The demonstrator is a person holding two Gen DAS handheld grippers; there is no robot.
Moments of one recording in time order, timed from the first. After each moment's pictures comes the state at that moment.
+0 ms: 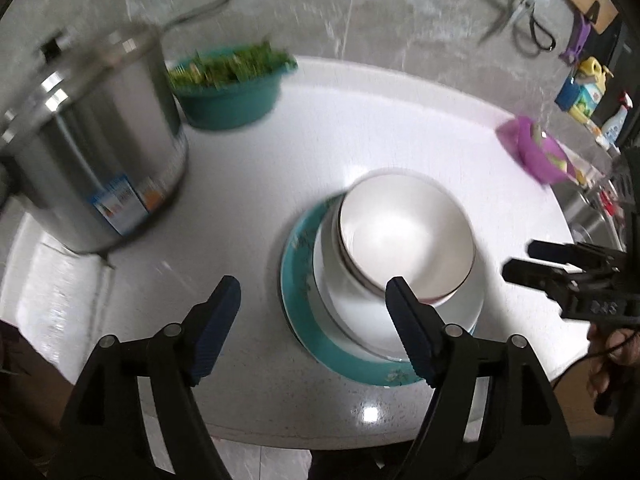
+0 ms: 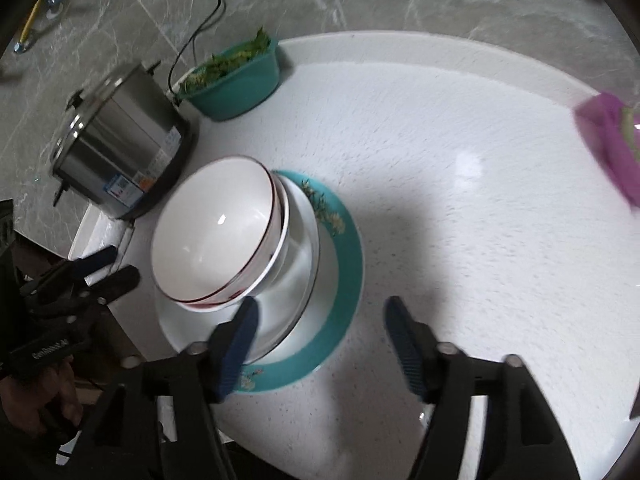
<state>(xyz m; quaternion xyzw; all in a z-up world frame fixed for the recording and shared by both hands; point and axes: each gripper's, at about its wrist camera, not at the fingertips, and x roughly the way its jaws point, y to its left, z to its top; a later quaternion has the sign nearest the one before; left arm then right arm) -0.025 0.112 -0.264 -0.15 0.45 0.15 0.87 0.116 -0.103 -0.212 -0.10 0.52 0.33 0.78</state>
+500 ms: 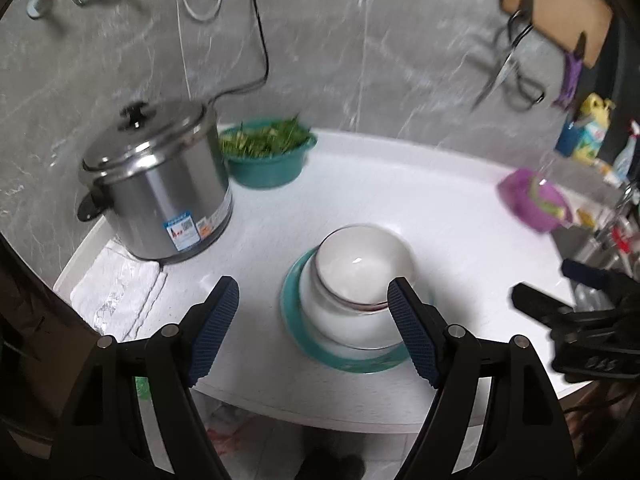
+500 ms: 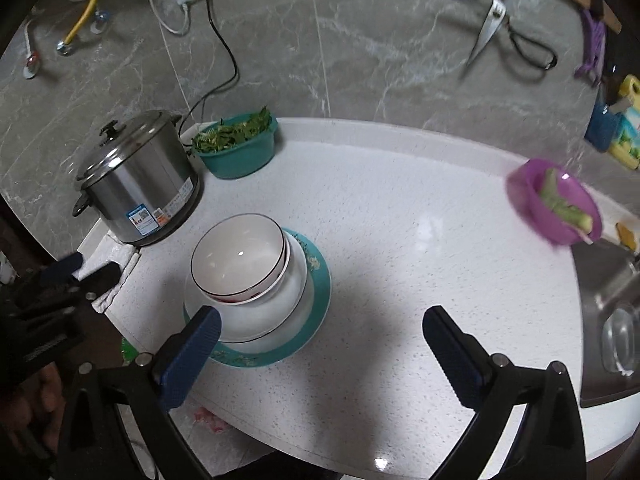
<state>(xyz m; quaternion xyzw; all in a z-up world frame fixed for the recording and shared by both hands) -0.086 0.030 -0.171 -0.13 0.36 0.24 0.89 0.047 -0.145 -0.128 -0.12 0.40 0.31 0.85</state>
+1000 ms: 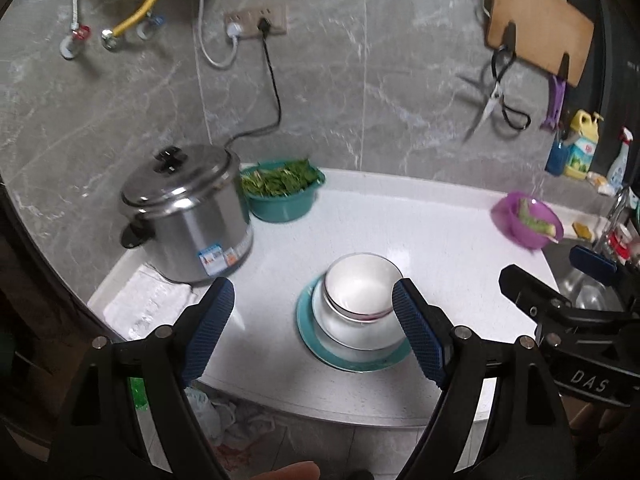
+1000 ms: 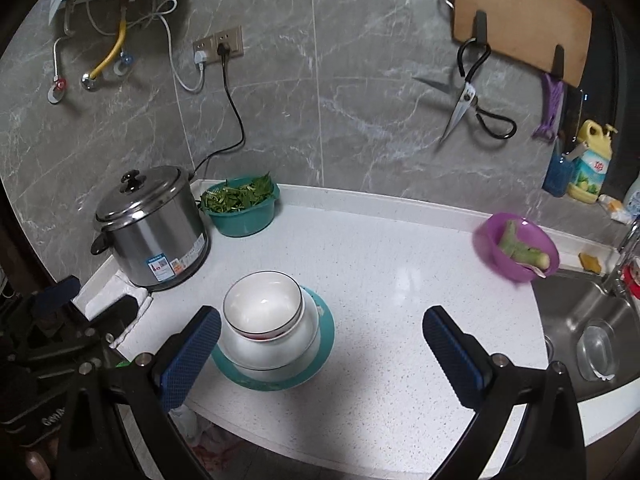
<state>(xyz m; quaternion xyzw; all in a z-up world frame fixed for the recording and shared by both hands) -0.151 -0.007 -0.092 -0.10 0.31 0.26 0.91 -0.023 -0.141 -0.057 -0.10 0.31 0.29 0.90</state>
